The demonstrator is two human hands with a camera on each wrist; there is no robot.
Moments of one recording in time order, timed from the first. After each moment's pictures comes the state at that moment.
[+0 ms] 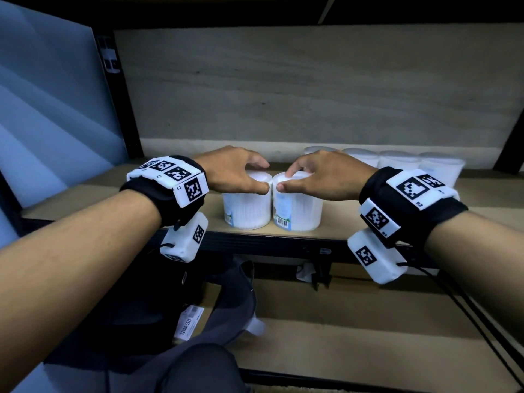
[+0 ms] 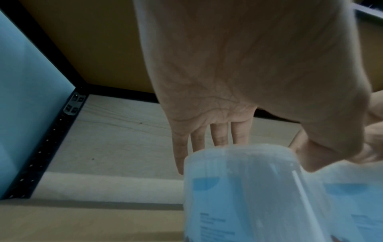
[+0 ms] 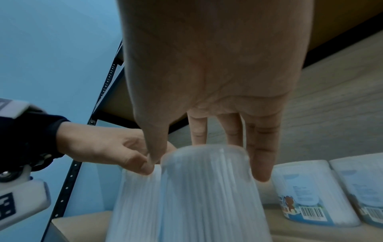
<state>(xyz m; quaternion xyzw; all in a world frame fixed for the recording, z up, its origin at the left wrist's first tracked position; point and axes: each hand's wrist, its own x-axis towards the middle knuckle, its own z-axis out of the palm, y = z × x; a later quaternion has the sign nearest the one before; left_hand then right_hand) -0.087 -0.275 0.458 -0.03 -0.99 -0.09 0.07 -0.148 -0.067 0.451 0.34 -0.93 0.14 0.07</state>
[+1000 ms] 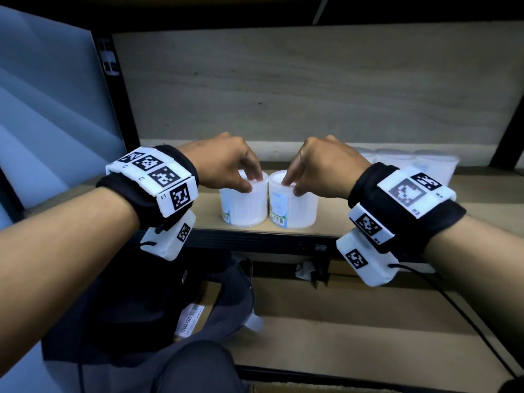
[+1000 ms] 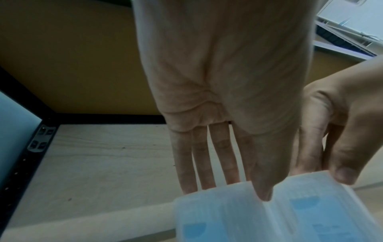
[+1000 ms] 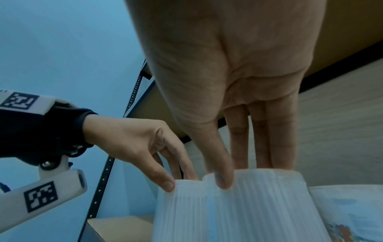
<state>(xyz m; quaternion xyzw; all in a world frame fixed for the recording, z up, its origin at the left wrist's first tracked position) -0.069 -0.270 0.476 -0.09 -0.99 0.00 0.11 -0.117 -0.067 0.465 0.33 -0.92 0.14 0.13</state>
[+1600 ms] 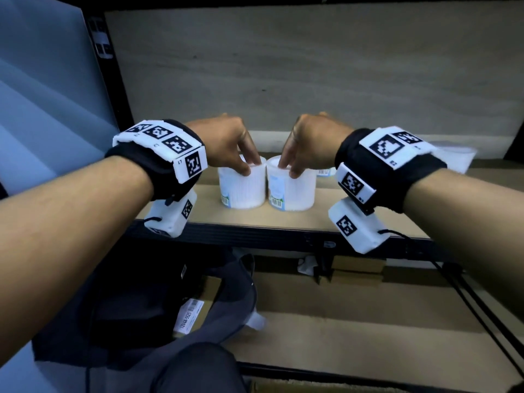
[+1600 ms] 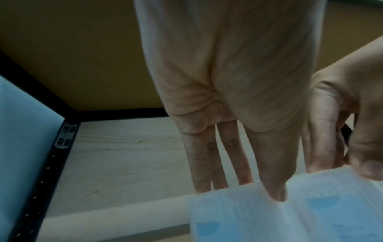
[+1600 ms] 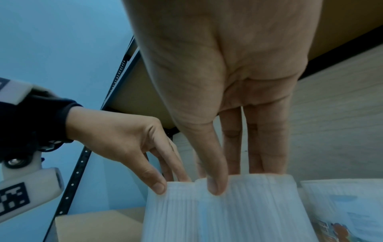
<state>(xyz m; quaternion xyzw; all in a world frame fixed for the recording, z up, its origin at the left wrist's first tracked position) -0.100 -0.288 0.477 -0.05 -0.99 0.00 0.10 -0.150 -0.100 0.476 0.32 -0.94 0.10 0.10</state>
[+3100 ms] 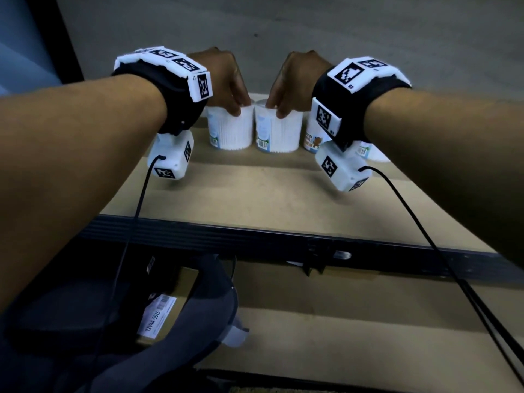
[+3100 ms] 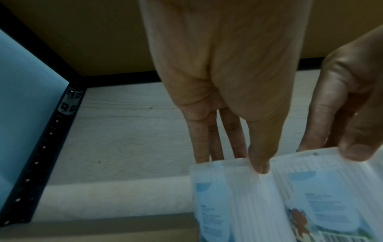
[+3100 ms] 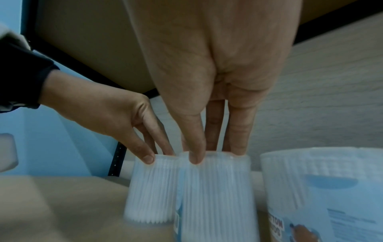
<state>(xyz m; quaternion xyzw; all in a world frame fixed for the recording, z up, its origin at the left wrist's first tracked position) -0.242 -0.337 0.461 -0.03 -0.98 0.01 0.17 -0.293 -0.158 0.471 0.35 -0.93 0.10 0.10</state>
